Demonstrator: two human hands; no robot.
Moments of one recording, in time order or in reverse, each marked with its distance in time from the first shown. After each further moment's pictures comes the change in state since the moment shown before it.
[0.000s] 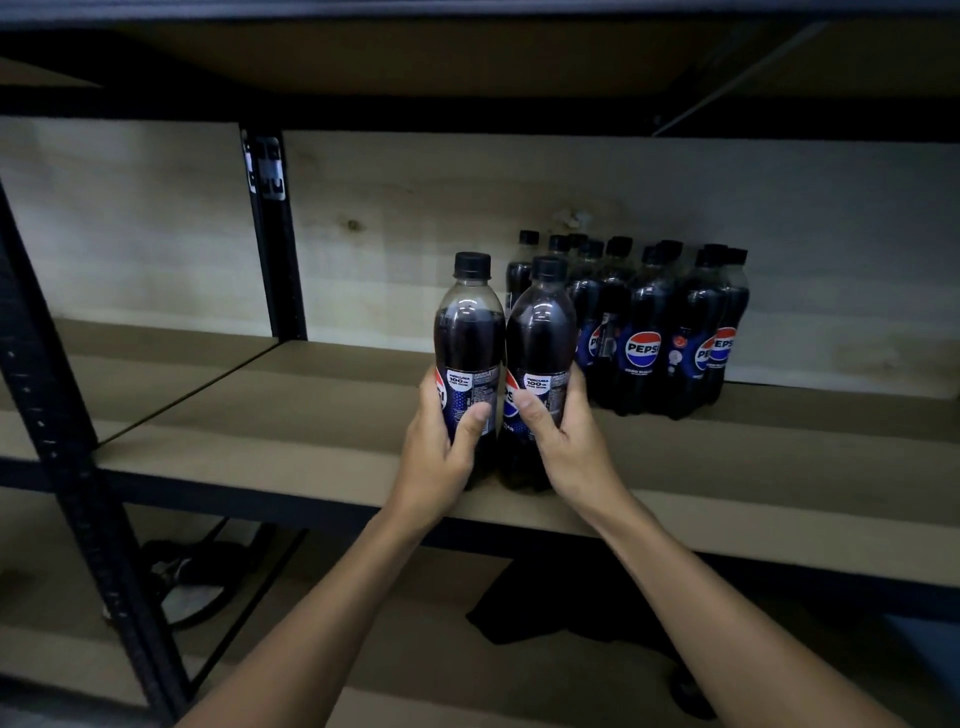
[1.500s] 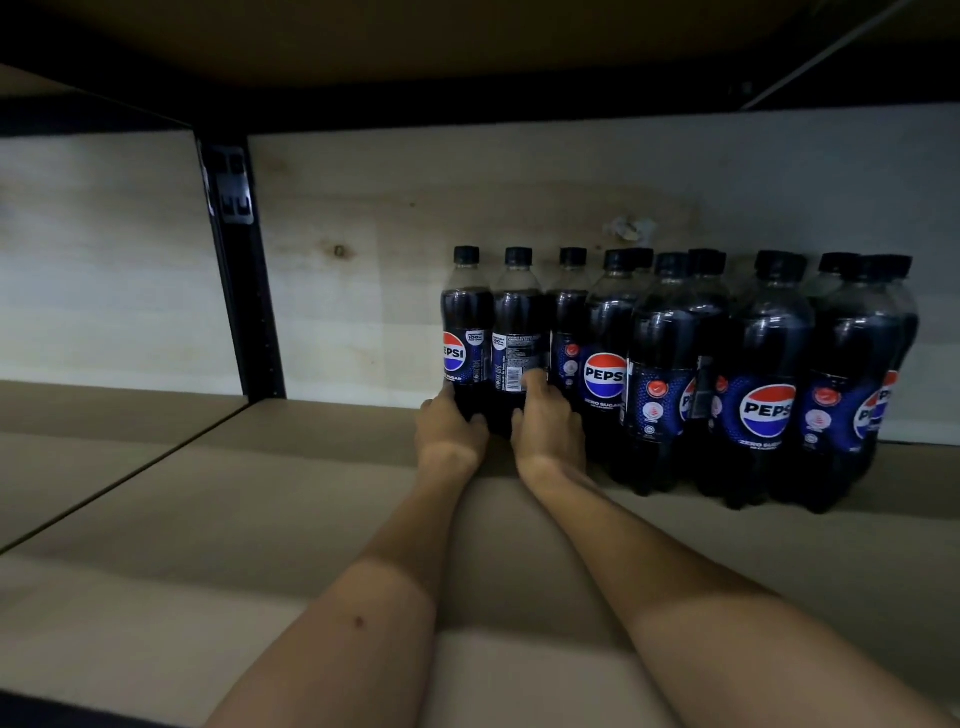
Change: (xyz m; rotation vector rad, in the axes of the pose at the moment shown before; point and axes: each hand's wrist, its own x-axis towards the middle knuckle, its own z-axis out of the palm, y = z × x) left_hand 0.178 -0.176 0.043 0.415 0.059 -0.440; right_hand 0.182 0.117 0.087 -0.820 0.081 0.141
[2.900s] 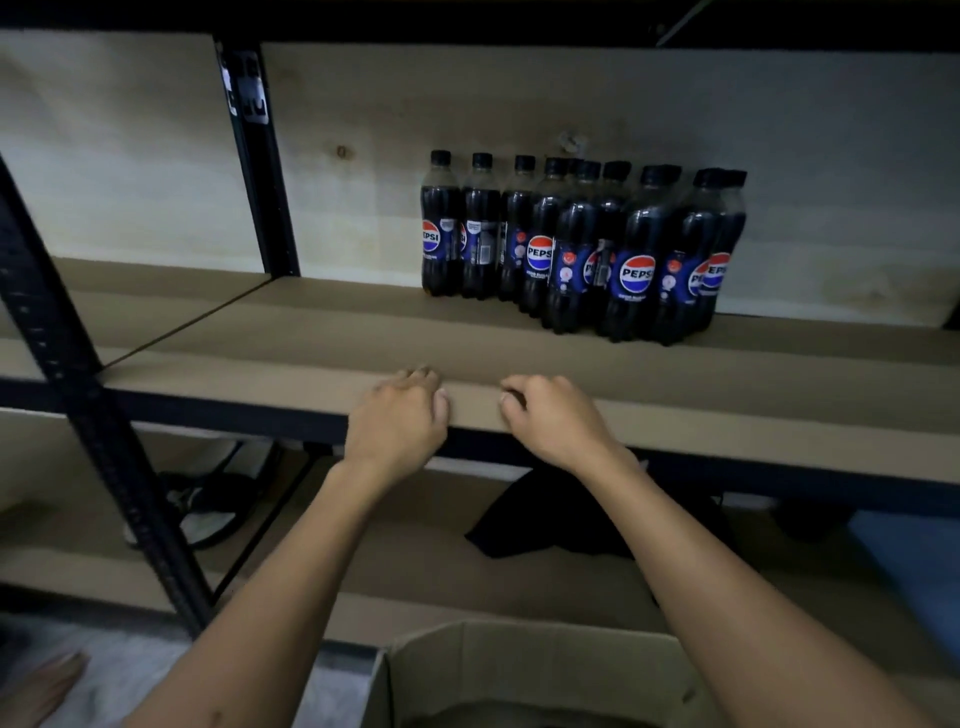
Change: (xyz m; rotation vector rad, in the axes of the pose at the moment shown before) left_hand -0.255 0.018 -0.131 0.581 -0.240 0.345; right_hand -0.219 0.021 -0.138 -0.131 -0.327 -0.181
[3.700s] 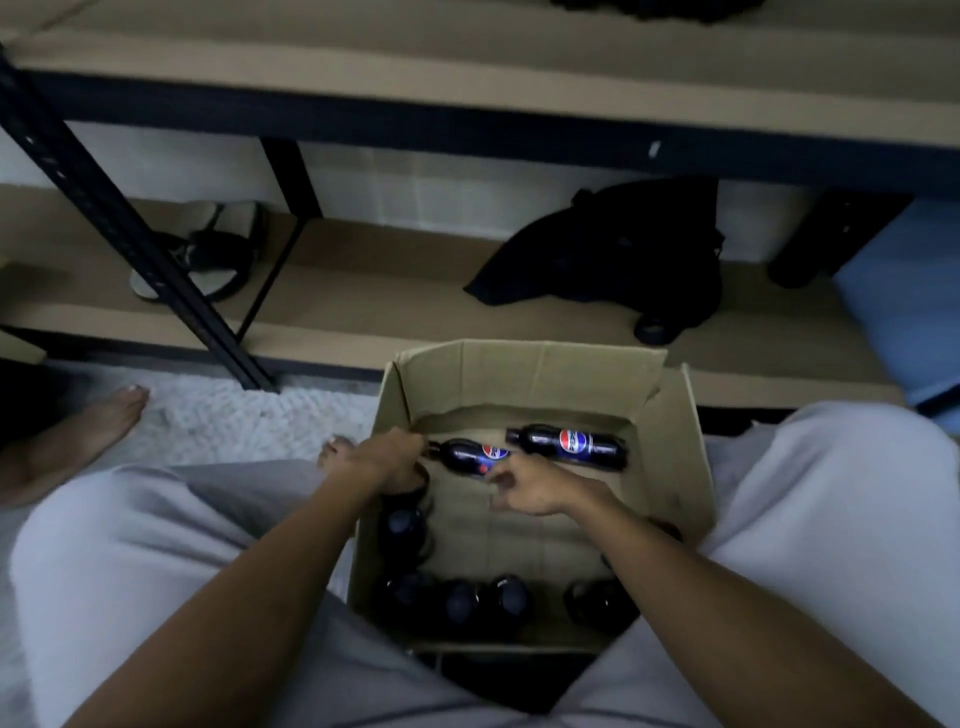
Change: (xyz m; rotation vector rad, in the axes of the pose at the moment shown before) left_hand -0.266 -0.016 0.135 0.148 -1.048 -0.075; right_hand -0.284 0.031 0.192 0.325 -1.008 0.278
